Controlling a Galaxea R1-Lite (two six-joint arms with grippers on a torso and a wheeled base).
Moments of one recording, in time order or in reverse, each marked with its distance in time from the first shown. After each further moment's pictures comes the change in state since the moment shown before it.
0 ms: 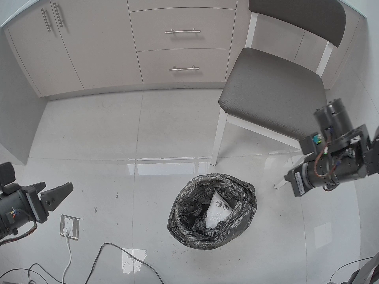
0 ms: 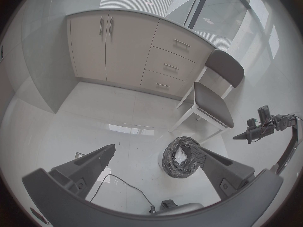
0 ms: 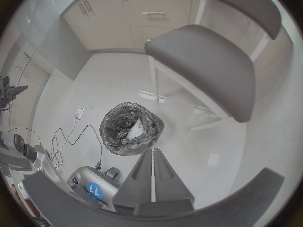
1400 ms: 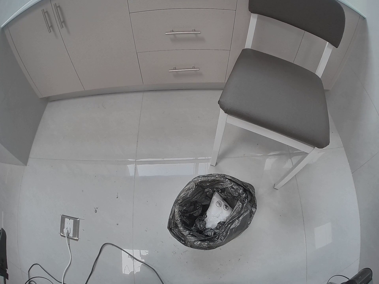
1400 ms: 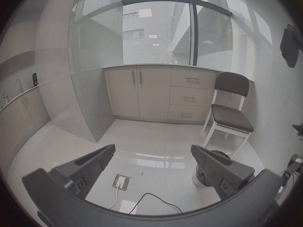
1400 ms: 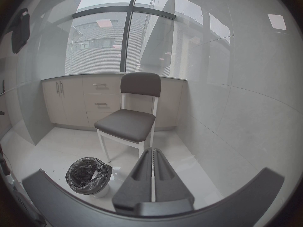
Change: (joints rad) left arm 0.213 -0.829 0.007 0.473 0.156 0.231; right arm -0.527 -1.537 0.706 -0.124 -0.030 -0.097
